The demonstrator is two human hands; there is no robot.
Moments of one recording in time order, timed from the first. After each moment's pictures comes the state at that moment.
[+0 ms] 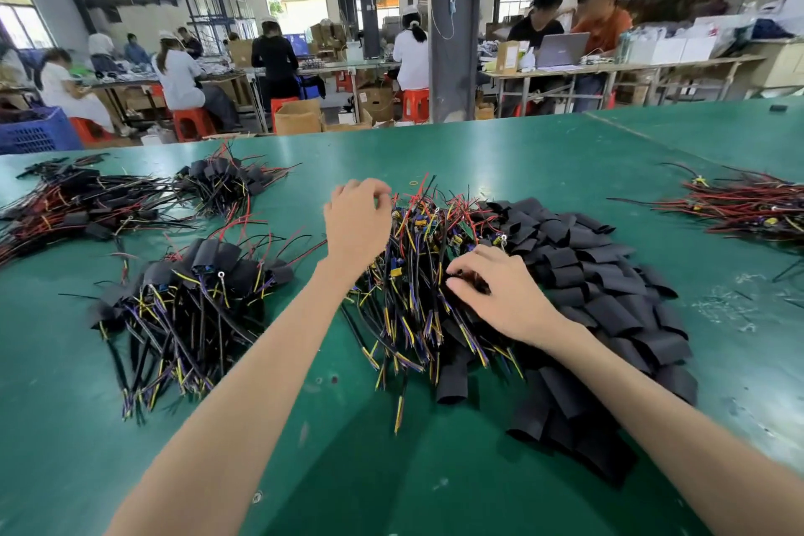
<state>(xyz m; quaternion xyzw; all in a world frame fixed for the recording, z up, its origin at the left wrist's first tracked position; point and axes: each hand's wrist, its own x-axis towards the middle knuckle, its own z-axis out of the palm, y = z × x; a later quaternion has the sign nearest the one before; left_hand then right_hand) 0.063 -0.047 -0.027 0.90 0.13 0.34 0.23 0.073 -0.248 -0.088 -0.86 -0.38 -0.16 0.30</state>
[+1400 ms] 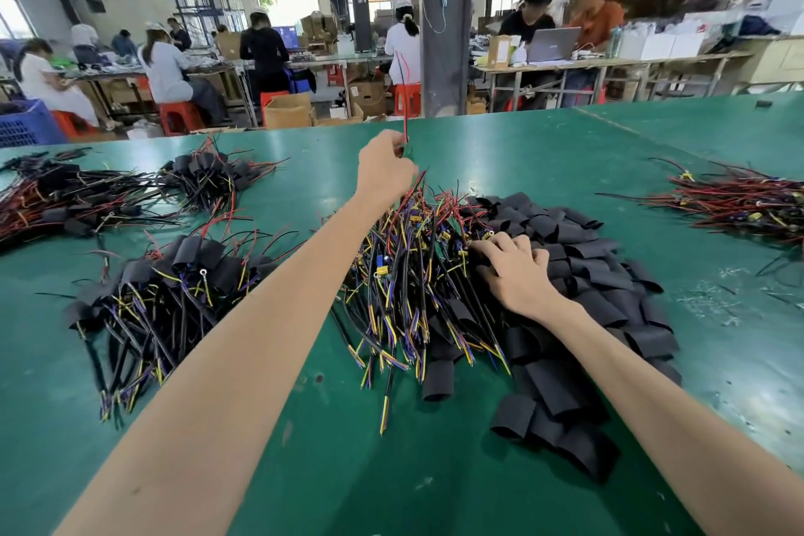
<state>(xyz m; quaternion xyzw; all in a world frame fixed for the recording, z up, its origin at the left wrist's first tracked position) 0.120 -0.073 0.013 0.86 0.09 0.27 0.42 0.138 -0.269 -0.123 -0.94 -0.26 -0.17 0.13</state>
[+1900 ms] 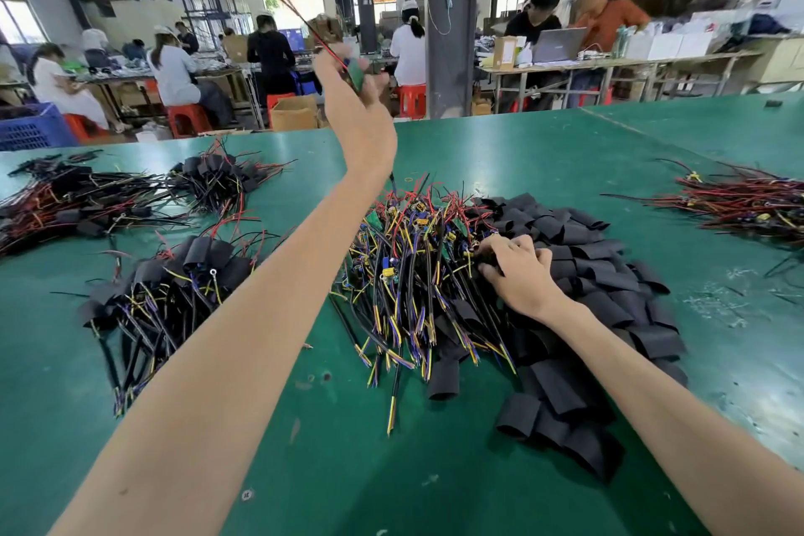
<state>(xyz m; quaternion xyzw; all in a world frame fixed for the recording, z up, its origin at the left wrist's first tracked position) 0.085 -0.083 0.065 0.60 -0.02 0.54 0.59 0.137 -0.268 -0.120 -0.93 -0.27 -0.14 0.22</state>
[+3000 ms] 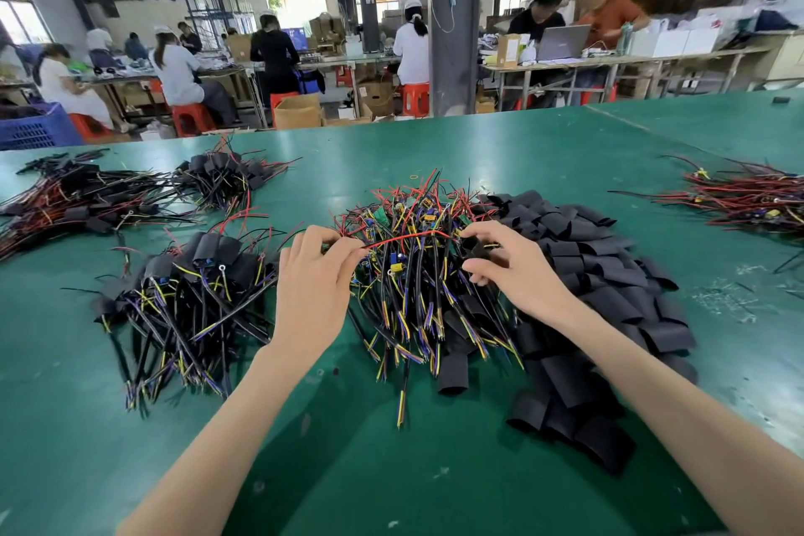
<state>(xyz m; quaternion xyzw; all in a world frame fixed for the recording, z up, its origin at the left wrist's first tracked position) -0.030 -0.031 -0.069 0.90 0.05 0.43 0.10 0.084 -0.257 -0.081 -0.77 -0.34 -0.04 0.54</state>
